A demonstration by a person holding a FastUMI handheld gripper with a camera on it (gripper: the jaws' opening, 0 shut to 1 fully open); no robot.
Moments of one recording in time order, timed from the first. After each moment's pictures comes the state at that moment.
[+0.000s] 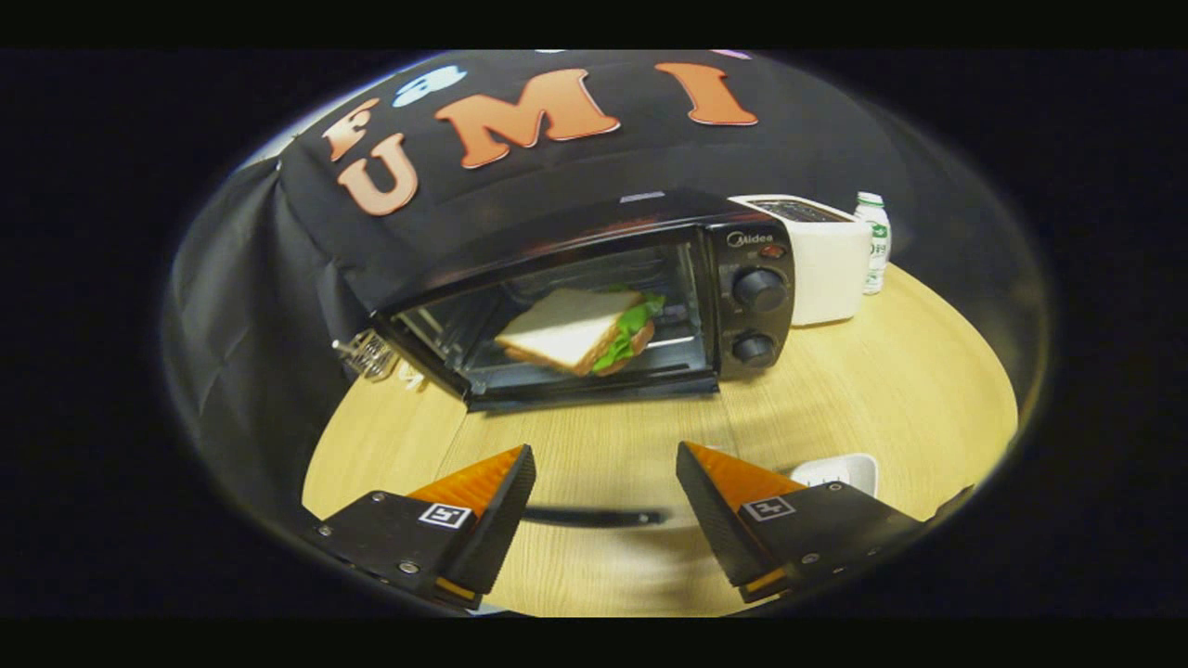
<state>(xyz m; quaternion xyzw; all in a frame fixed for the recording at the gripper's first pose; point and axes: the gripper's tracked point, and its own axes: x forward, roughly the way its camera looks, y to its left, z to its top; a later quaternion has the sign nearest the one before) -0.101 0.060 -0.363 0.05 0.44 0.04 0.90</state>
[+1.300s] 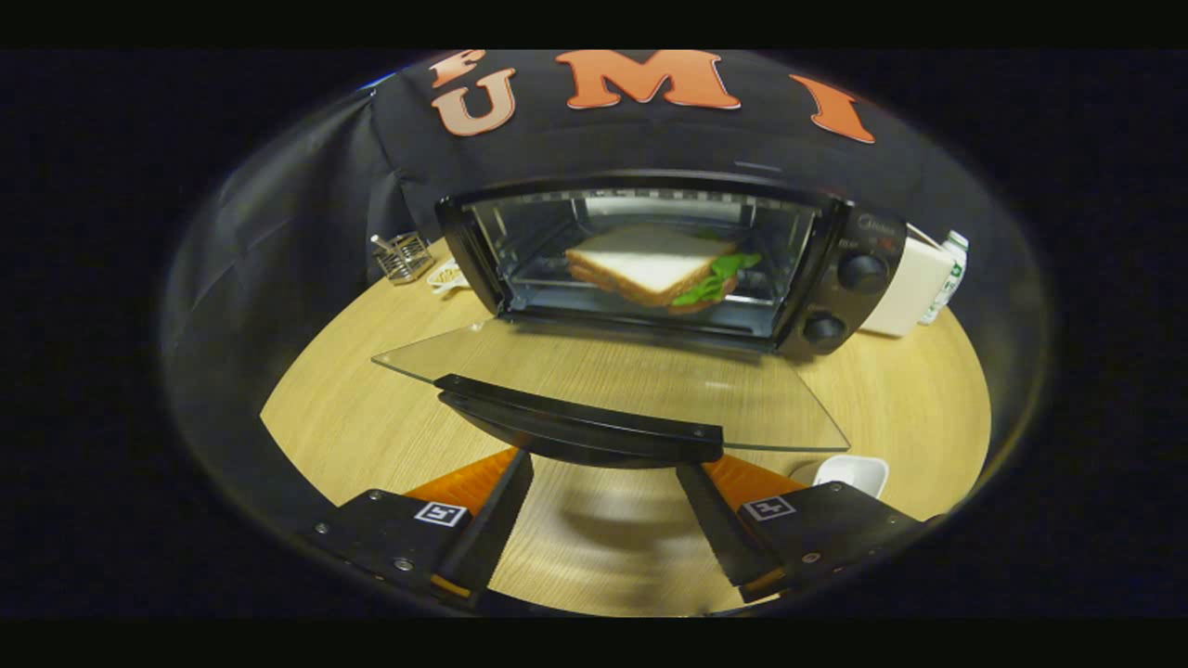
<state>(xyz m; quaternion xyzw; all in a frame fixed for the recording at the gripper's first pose) -0.109 0.074 -0.379 -0.08 0.48 0.12 0.87</state>
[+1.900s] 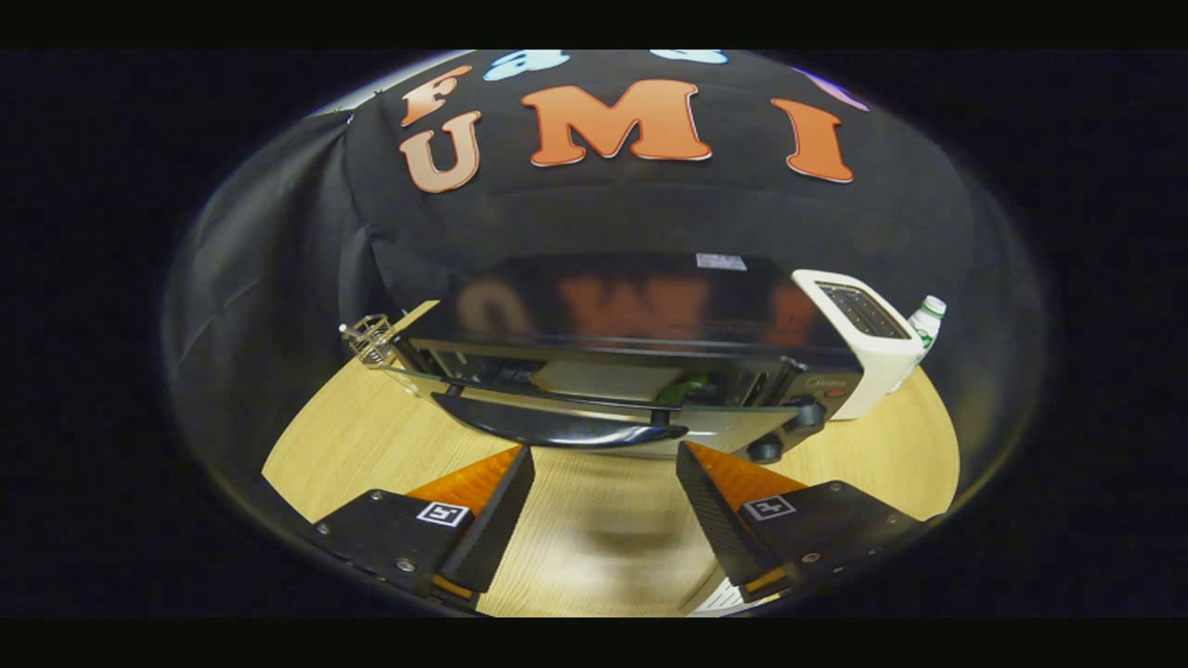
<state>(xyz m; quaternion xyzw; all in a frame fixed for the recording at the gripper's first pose) -0.008 0.074 -0.301 -0.06 0.39 0.08 0.92</state>
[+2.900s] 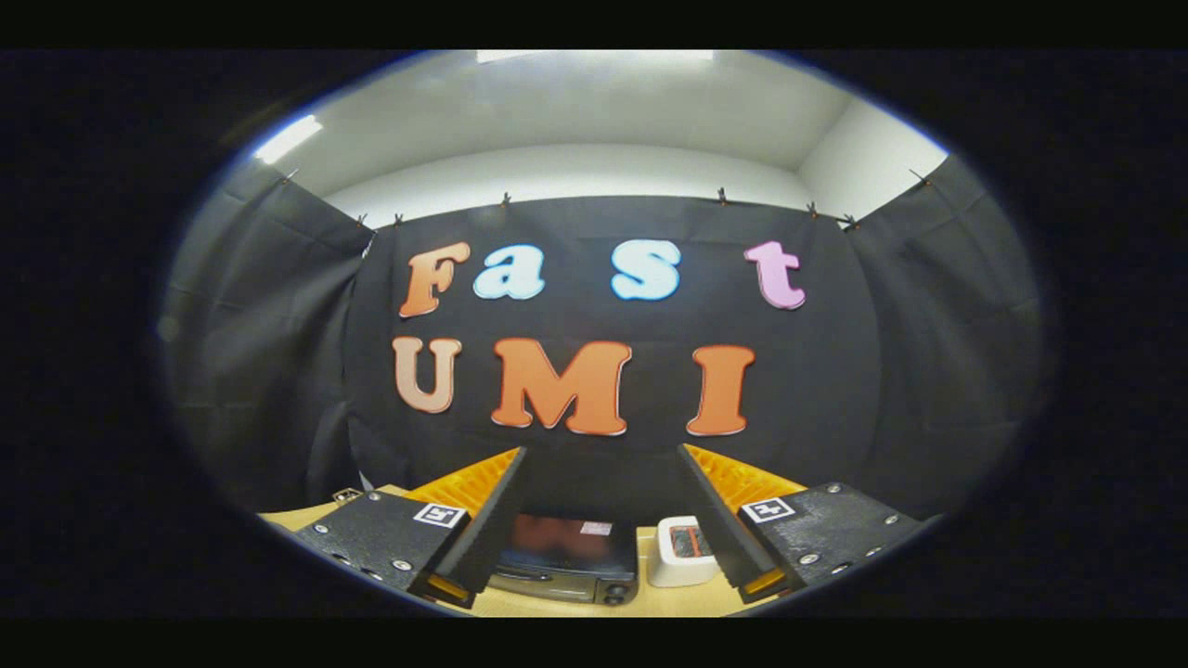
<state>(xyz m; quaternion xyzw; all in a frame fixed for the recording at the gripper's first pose) 0.004 0.025 0.071 -0.09 -0.03 0.03 1.00</state>
